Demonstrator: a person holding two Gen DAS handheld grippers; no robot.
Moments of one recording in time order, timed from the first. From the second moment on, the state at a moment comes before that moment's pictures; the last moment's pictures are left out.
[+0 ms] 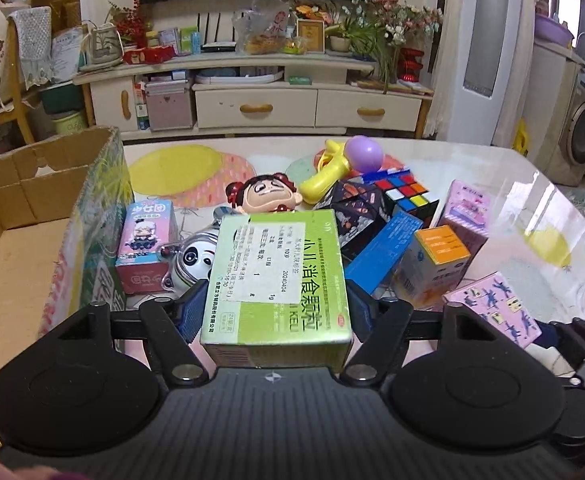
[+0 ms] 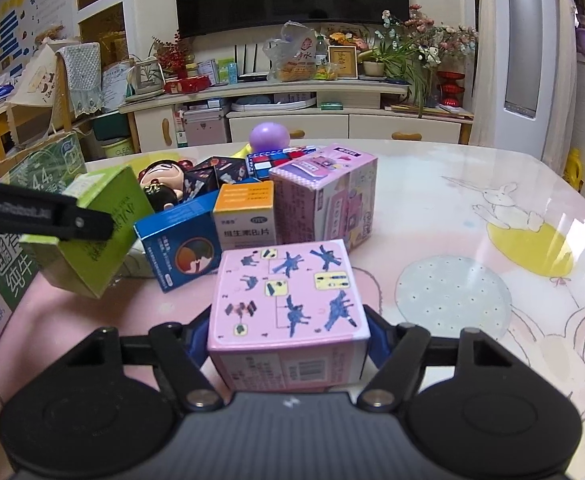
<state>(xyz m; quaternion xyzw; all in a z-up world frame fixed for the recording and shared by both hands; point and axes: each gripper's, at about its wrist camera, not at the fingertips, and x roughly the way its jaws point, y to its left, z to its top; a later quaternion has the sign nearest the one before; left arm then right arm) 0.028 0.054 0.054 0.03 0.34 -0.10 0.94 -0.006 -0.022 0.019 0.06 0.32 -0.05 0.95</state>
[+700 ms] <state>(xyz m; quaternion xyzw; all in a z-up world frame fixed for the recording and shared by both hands) -0.002 0.106 0.106 -0.03 0.25 -0.12 0.96 -0.027 0.009 0.057 0.03 0.25 -0.05 0.97</state>
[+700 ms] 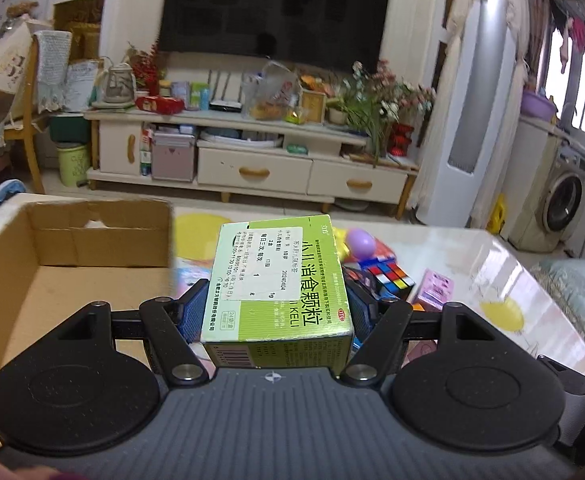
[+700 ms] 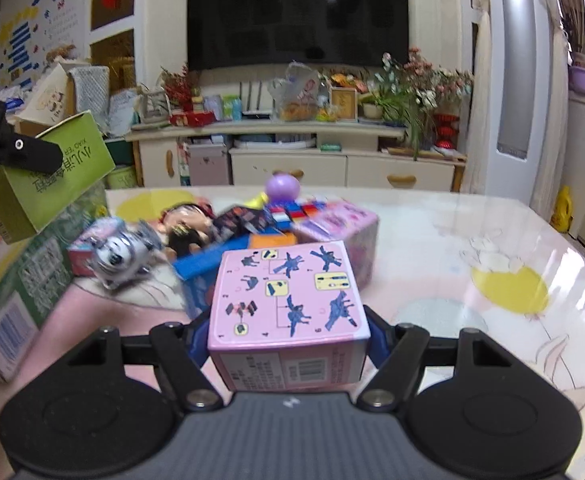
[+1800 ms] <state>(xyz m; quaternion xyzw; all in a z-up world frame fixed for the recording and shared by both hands) 0.009 0.221 0.093 -0.11 0.32 0.08 0.94 0.018 0.198 0.113 -0.05 0.24 0.20 0.95</state>
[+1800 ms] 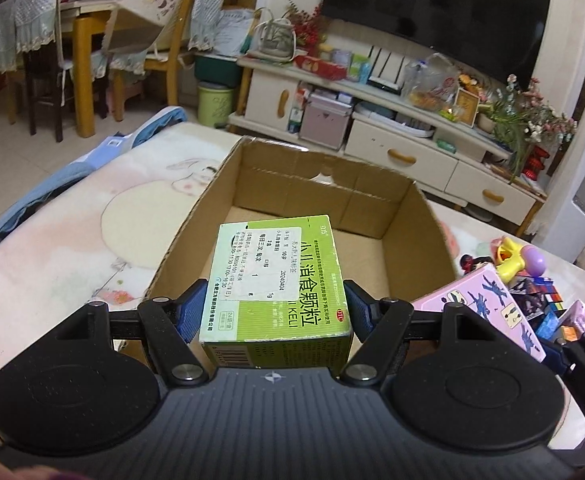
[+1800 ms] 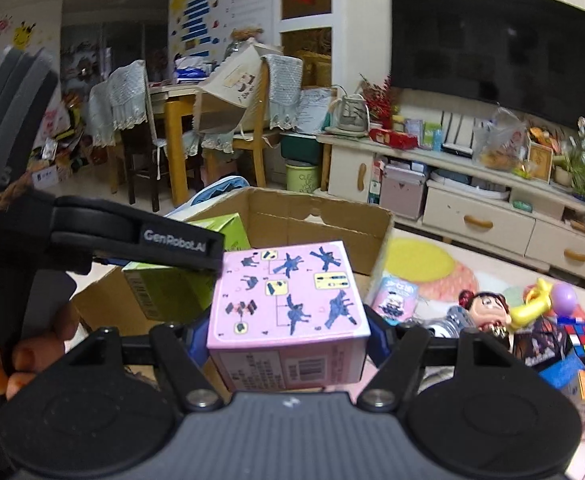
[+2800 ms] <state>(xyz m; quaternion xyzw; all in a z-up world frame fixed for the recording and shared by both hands) 0.000 0.210 0.103 -0.13 0.28 0.09 0.95 -0.008 0.198 0.116 -0.07 0.20 0.19 0.96</state>
